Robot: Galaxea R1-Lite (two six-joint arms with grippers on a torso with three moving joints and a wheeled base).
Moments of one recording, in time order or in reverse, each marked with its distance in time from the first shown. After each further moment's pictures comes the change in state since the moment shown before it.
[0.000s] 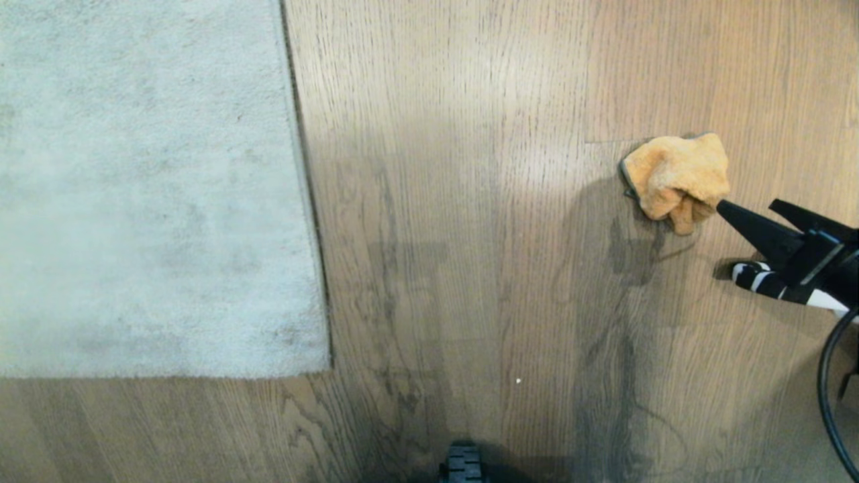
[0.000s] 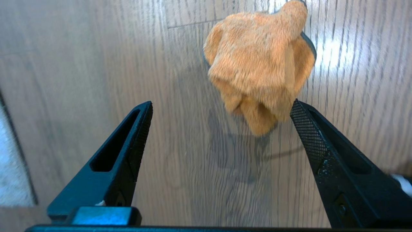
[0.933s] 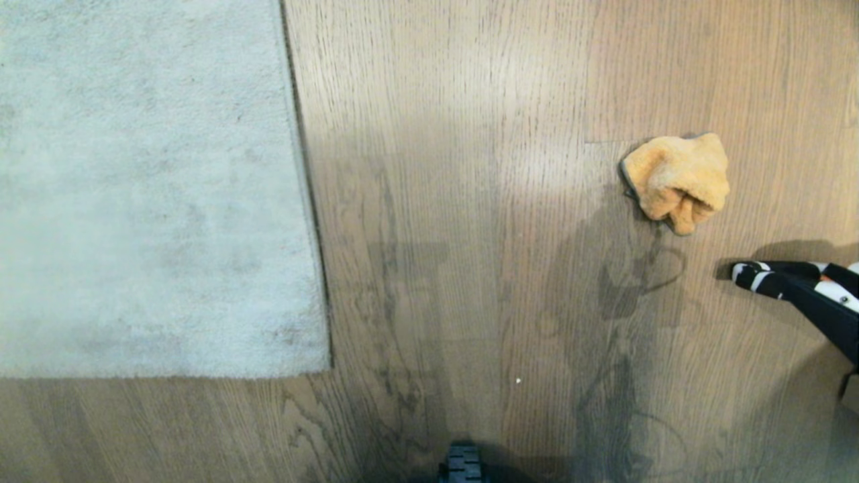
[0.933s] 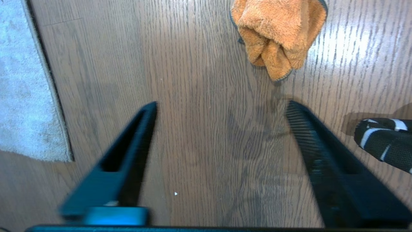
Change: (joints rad) left arm 0.000 0.000 0.000 0.000 0.000 0.000; right arm 0.000 -0.339 0.193 0.165 0.056 -0.001
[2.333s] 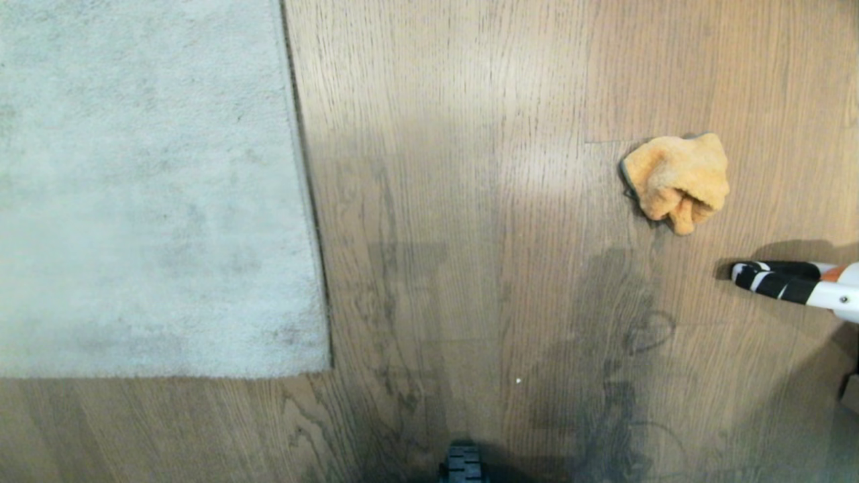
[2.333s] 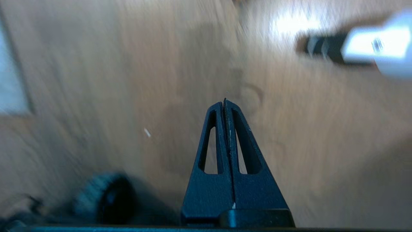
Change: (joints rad) left arm 0.000 0.000 0.000 0.000 0.000 0.000; right arm 0.021 -0.575 0.181 0.491 -0.158 -0.116
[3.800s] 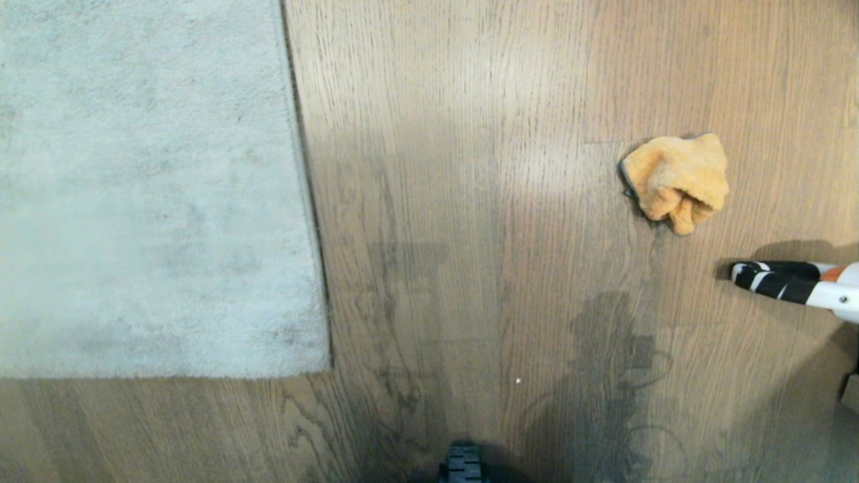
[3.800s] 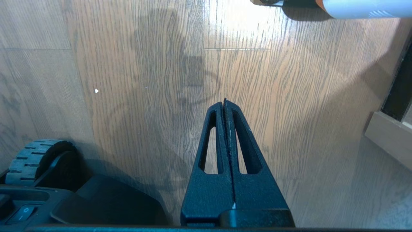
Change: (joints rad) left arm 0.000 0.000 0.000 0.000 0.000 0.000; right arm -0.041 -0.360 0.000 0.423 -0.117 -0.123
